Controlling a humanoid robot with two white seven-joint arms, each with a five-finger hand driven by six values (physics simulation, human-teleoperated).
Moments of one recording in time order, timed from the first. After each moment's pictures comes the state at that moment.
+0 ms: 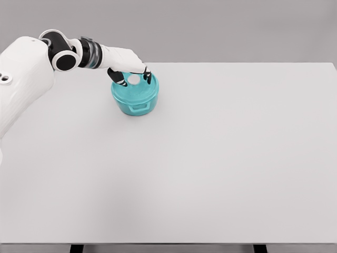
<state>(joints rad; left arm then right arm) -1.18 0.36 -1.01 -0.85 -0.57 -0.59 -0.61 0.01 0.00 0.52 -0.06 0.16 -0.04 0.30</state>
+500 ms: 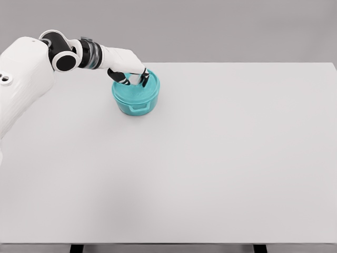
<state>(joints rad) -1.18 0.36 -1.01 -0.85 -0.58 -0.59 -0.61 0.01 0.00 0.52 -0.06 0.16 -0.04 0.30</state>
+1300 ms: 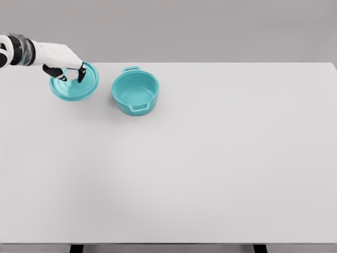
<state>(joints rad) -1.18 0.63 -1.01 -0.87 -0.63 -0.61 -0.61 0.01 0.00 0.52 -0.06 0.16 -0.04 0.30</state>
